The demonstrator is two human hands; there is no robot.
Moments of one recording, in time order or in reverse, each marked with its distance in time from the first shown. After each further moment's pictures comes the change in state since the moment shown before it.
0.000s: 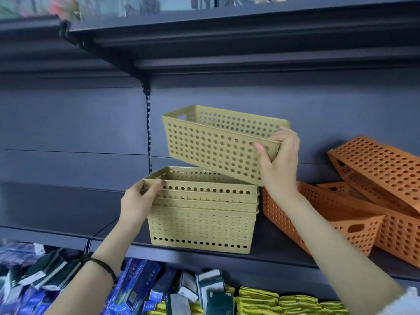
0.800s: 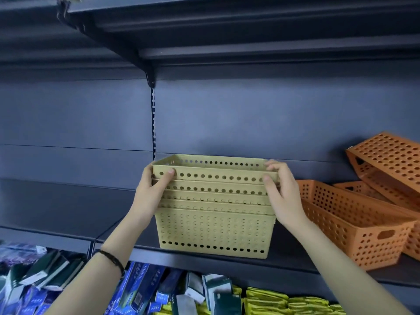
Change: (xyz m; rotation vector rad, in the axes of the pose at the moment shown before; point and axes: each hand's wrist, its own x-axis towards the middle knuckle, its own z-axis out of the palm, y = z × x) left_hand 0.027 -0.003 0.007 -0.298 -0.171 0.021; right_hand -0.058 0.040 0.021 0.028 -0.358 0.234
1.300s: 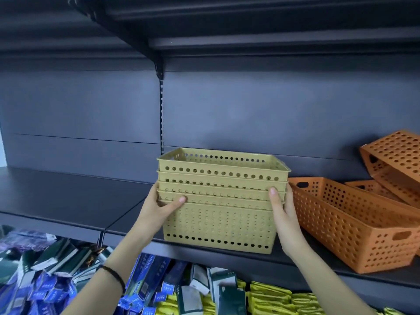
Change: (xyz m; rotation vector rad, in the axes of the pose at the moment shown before) left_hand -0.022 -0.046 -0.020 0.032 -0.115 -0.076; right_hand -0.051 0.003 0.028 0.476 -0.053 0.479
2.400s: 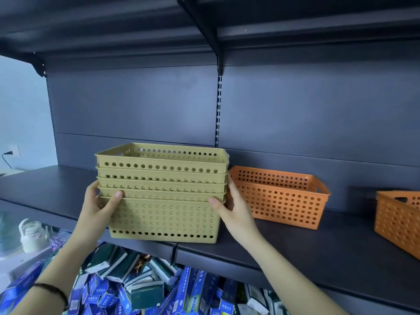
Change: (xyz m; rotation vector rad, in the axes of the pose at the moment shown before) left_hand 0.064 -0.070 -0.282 0.097 0.386 0.047; right_hand 0.032 0.037 0.282 -0.137 -0.360 -0.139
